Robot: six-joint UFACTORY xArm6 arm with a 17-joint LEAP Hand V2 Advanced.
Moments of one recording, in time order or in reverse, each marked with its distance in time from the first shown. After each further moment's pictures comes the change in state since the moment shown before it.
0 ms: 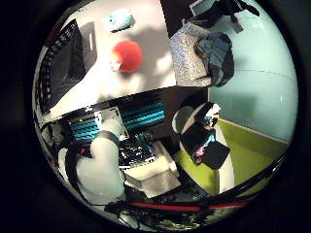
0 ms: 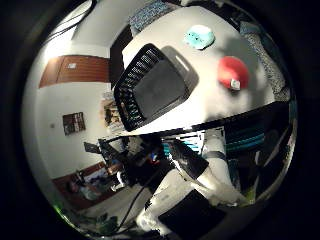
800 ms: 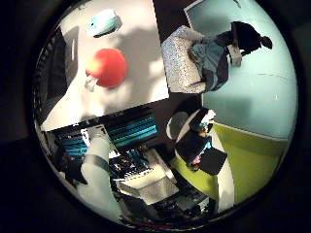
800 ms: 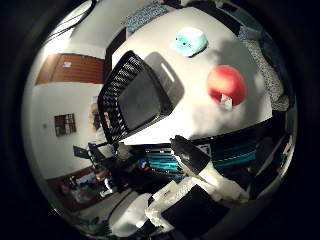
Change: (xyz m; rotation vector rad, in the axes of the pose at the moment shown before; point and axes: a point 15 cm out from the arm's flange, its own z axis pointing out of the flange) arm 0.051 -0.064 0.075 0.004 0.075 0.034
